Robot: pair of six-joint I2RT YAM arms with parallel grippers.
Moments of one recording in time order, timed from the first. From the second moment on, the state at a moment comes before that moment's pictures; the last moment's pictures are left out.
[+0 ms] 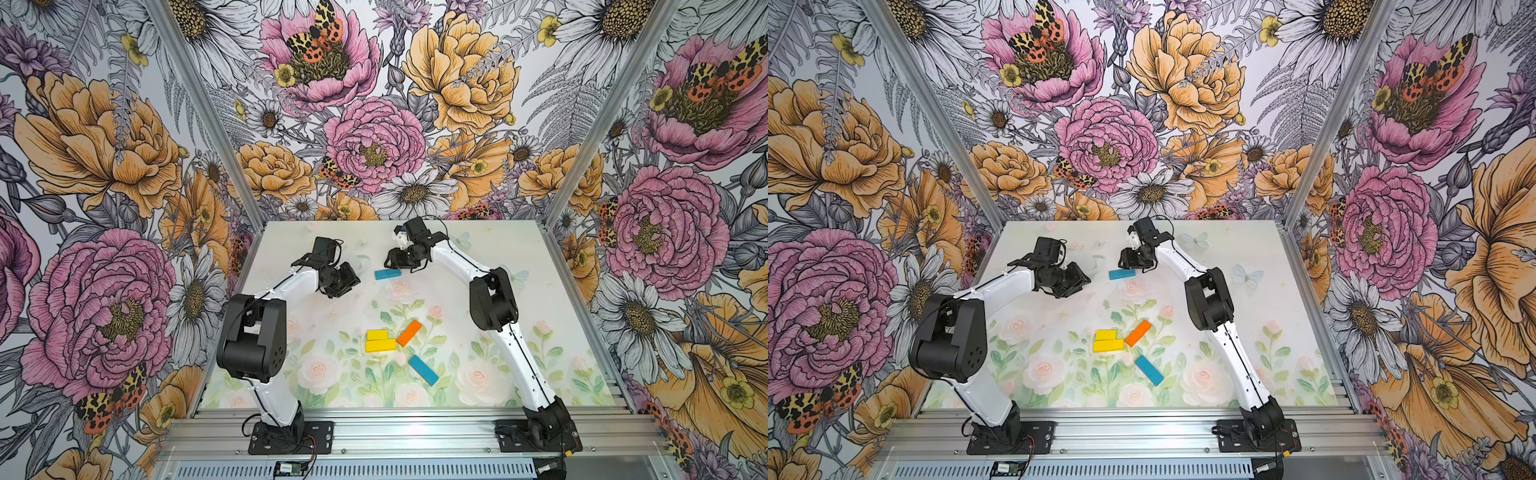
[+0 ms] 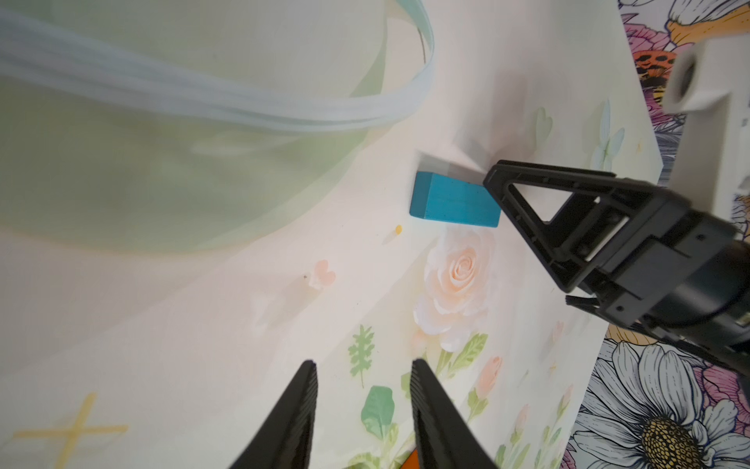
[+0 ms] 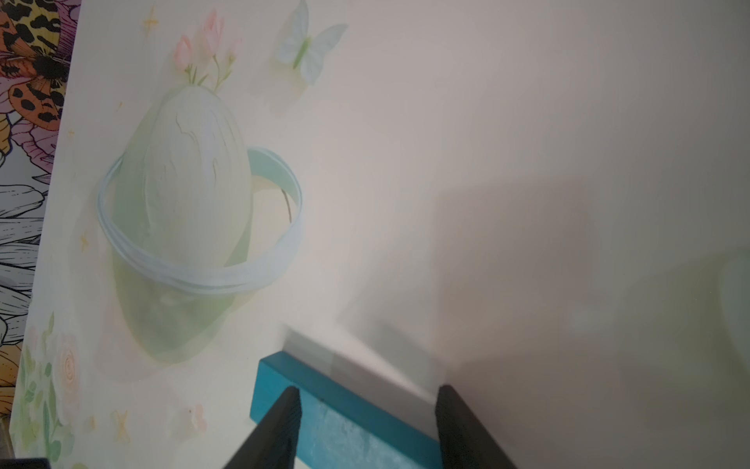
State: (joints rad) left arm -0.18 1.74 1.17 -0.50 0.33 -0.73; right arm 0.49 2.63 2.34 -0.71 -0.42 0.30
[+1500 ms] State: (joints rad) left arm -0.12 1.59 1.02 -0.49 0.30 -0.76; right arm 0.53 2.51 2.18 -0.70 -0.30 0.26
